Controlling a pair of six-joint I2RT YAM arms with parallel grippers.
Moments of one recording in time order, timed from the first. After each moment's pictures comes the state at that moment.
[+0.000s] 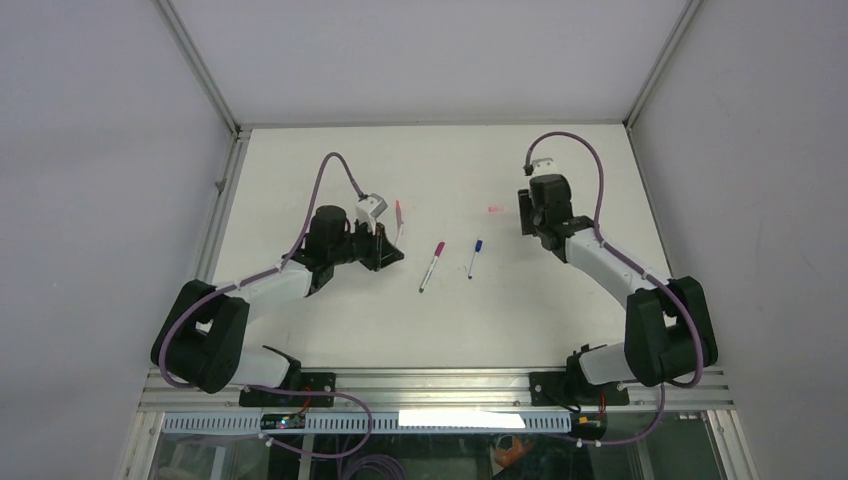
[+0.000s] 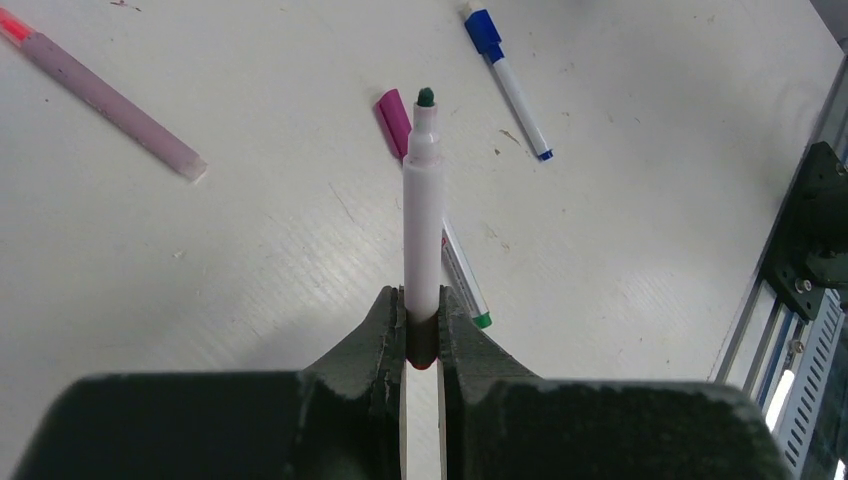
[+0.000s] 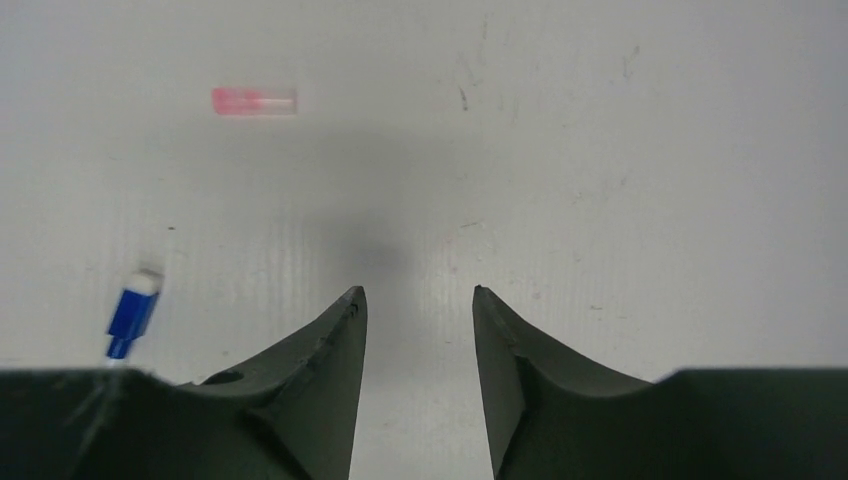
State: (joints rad) left arm -0.43 1.38 0.59 0.28 0.49 -0.18; right arm 0.34 1.38 0.85 -0.21 0.29 0.05
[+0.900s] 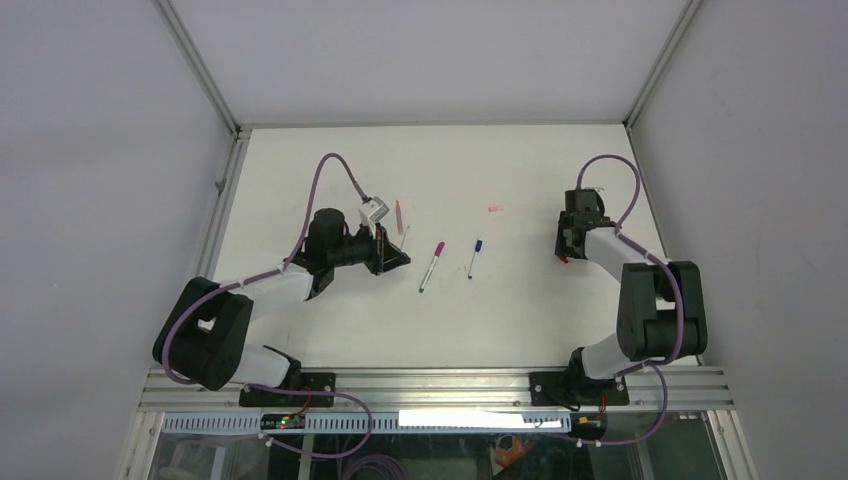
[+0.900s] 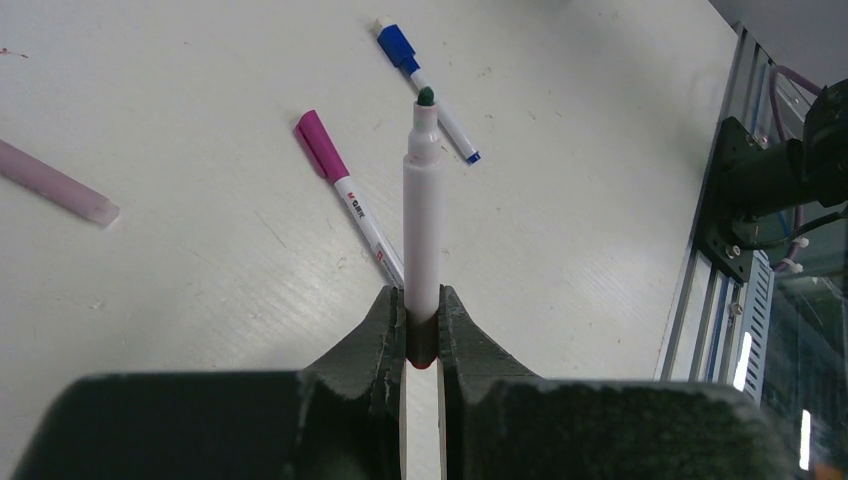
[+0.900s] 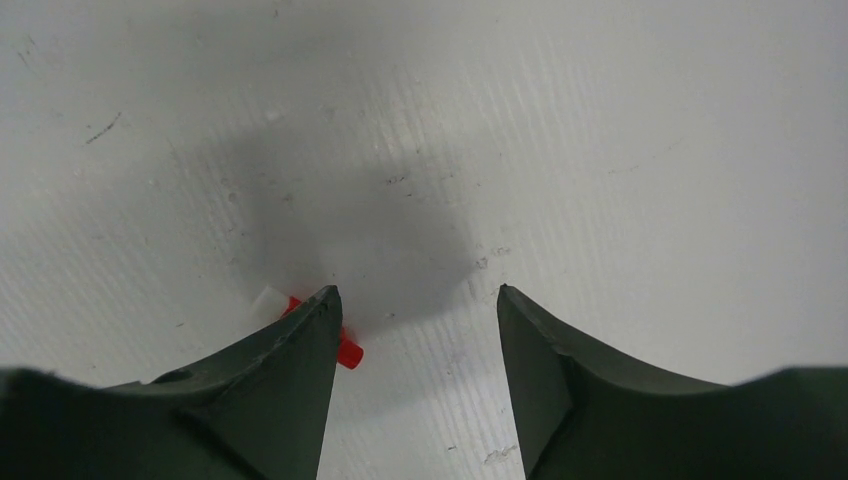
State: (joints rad) left arm -0.43 1.38 0.53 0.43 0.63 -0.21; right arm 0.05 1.48 0.77 -0.31 0.39 0.15
